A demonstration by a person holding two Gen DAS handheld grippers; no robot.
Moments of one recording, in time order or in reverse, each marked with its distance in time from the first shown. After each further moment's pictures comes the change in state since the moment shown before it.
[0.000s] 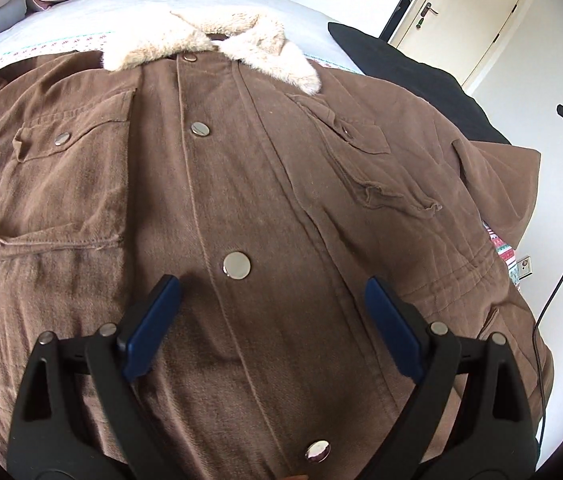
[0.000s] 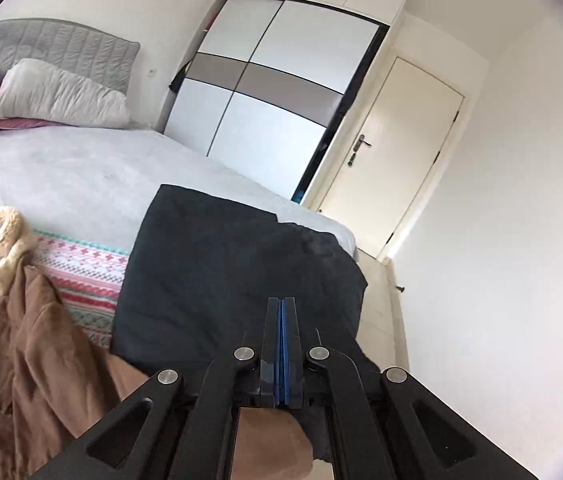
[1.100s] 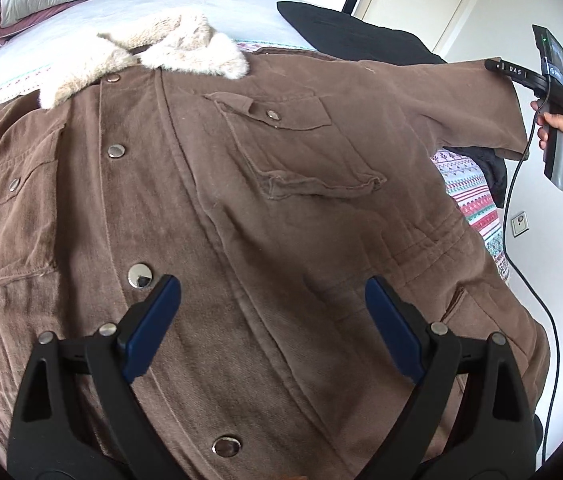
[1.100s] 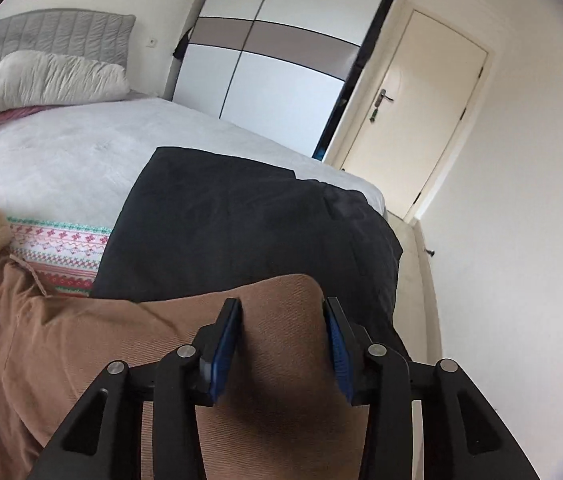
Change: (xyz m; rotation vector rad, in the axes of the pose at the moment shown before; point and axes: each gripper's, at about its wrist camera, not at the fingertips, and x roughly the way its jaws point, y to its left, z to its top) left arm 0.003 -0.067 0.003 0.166 0.067 -0.010; right arm 0.102 -0.038 -0.017 0.118 0.122 0.124
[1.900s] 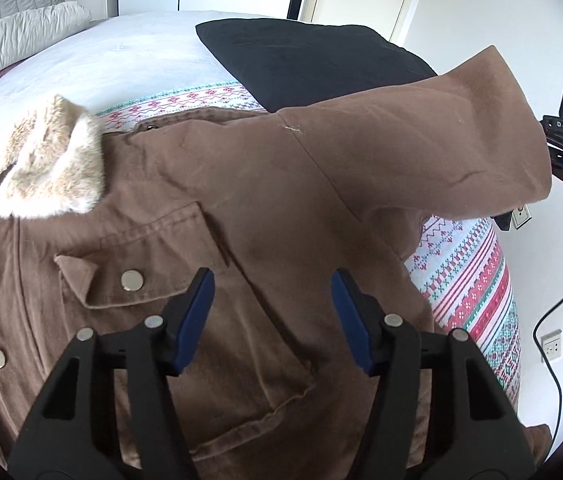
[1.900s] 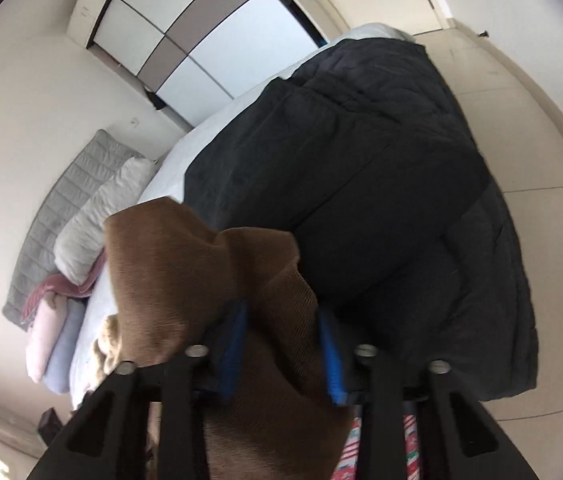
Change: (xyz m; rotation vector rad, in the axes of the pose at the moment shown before) left arm 0.097 -0.087 0.120 0.177 -0.048 -0.050; right arm 0.046 -0.103 -0.086 0.578 0.257 0.576
